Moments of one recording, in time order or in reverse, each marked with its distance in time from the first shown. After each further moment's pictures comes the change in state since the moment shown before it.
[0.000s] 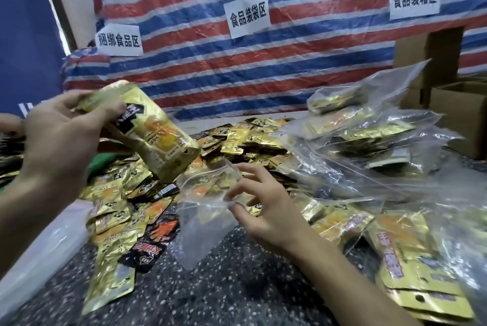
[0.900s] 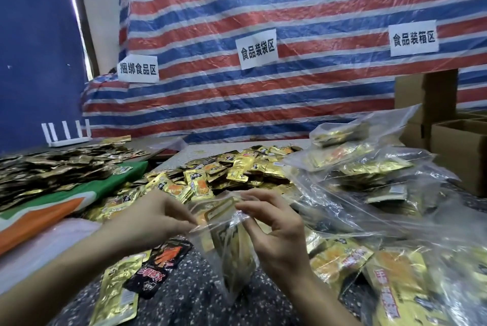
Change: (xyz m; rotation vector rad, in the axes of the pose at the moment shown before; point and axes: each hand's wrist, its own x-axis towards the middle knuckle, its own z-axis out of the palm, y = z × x) left_hand -0.043 -0.002 0.039 0.696 -0.614 -0.406; right_hand 0.000 -0.010 0.003 0.187 0.404 -0.131
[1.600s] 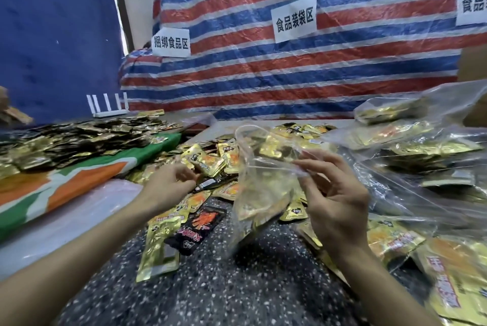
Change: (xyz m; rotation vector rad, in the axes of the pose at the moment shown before) left_hand 0.052 -0.099 0.001 0.093 0.348 0.020; right_hand 0.006 -0.004 -0.010 0.021 0.104 0.036
